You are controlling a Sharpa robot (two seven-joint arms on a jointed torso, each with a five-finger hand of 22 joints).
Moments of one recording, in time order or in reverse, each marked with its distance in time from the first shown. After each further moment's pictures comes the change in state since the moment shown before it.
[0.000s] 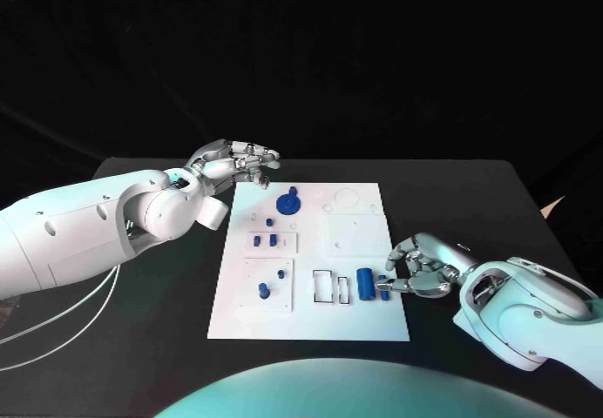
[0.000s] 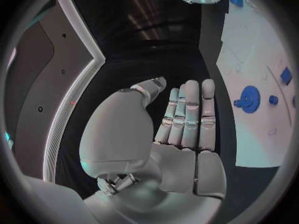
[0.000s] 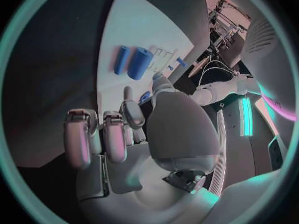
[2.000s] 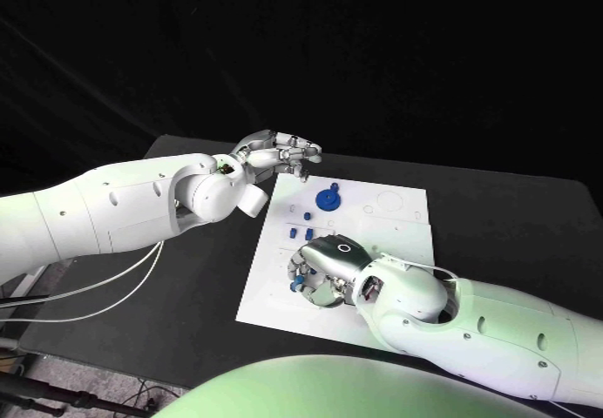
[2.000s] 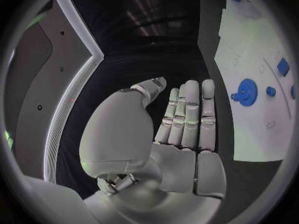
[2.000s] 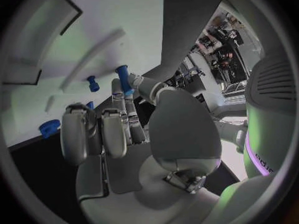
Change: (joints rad) left arm 0.000 0.020 0.012 -0.011 0.001 -0.005 0.005; left_hand 0.000 0.000 0.000 0.000 0.008 0.004 -0.004 -0.002 0.000 0.004 0.004 -0.004 0.002 0.000 0.000 0.000 0.001 0.000 -0.004 -0.004 0.004 0.000; right arm -0.011 0.588 0.006 -0.273 -0.345 0.151 0.171; right_hand 0.005 0.001 0.680 -0.346 -0.056 0.117 0.026 -0.092 -0.105 -0.080 0.043 -1.180 -0.977 0.000 0.018 -0.119 -0.081 0.008 -0.002 0.020 -0.113 0.001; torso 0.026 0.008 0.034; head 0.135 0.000
